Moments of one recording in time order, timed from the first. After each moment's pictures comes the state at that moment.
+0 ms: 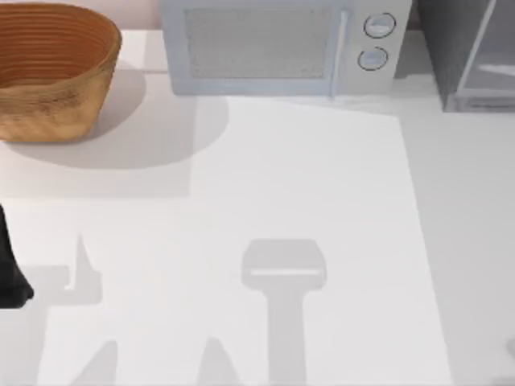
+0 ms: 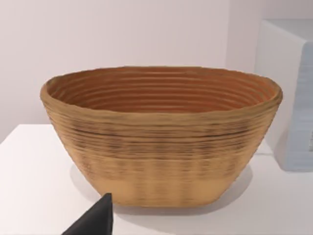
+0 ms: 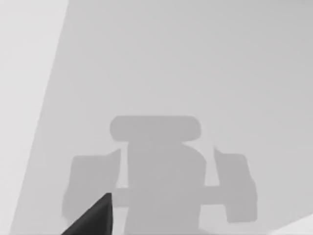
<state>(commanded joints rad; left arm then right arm) 0.00 0.00 0.00 0.00 0.00 0.00 -0.23 0.01 0.81 -1.48 -0.13 -0.29</state>
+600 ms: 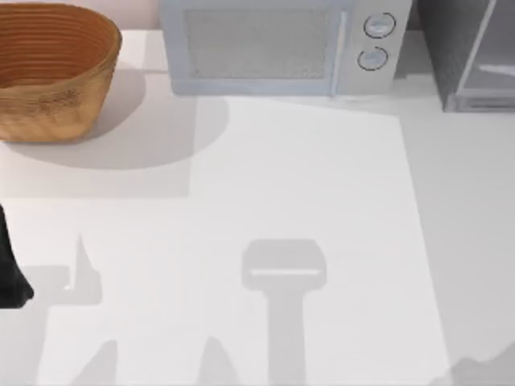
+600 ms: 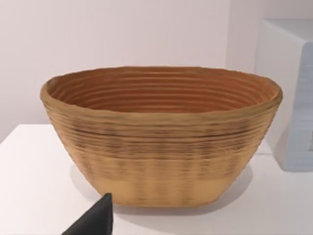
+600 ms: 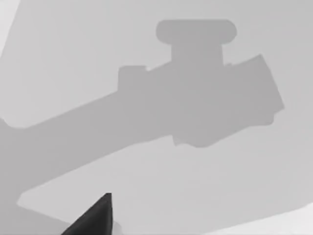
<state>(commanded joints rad) 0.00 0.00 0.00 0.00 0.00 0.00 -1.02 0.88 1.13 -1.52 -0.56 -1.18</state>
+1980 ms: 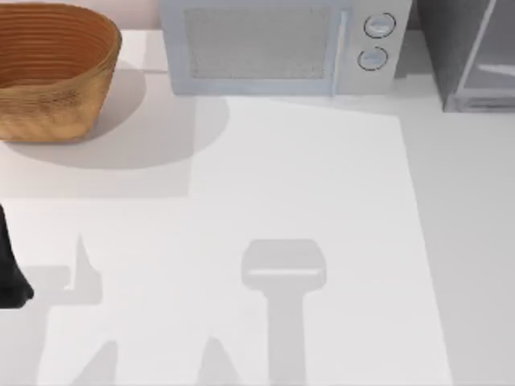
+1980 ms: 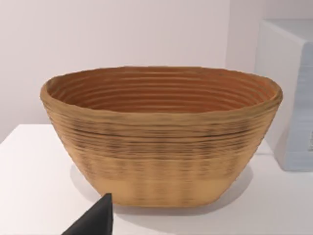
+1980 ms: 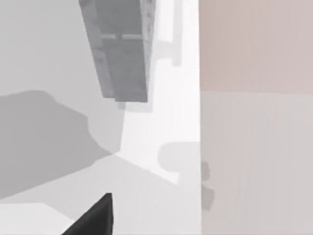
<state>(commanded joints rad) 0.00 0.00 0.00 0.00 0.00 0.00 -1.75 1.83 1.32 -1.40 -0.92 -1.96</state>
